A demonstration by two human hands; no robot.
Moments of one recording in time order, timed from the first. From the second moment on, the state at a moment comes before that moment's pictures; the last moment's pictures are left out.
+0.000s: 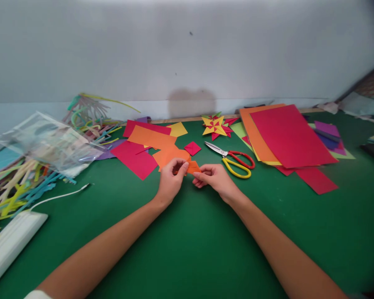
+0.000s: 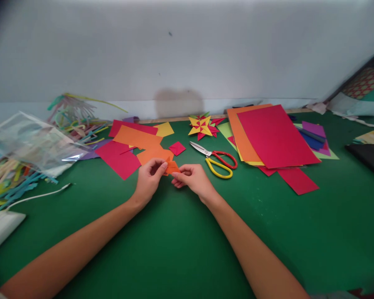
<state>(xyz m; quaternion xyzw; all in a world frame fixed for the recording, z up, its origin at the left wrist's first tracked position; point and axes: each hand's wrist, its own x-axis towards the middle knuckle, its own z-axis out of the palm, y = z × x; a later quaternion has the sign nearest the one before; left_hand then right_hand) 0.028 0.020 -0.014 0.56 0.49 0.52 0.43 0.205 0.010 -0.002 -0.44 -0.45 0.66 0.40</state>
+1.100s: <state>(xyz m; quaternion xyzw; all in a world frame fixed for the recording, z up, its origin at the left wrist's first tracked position) 0.027 0.018 -0.012 0.55 0.50 0.54 0.40 0.201 0.011 -0.003 -0.49 -0.48 0.60 0.41</state>
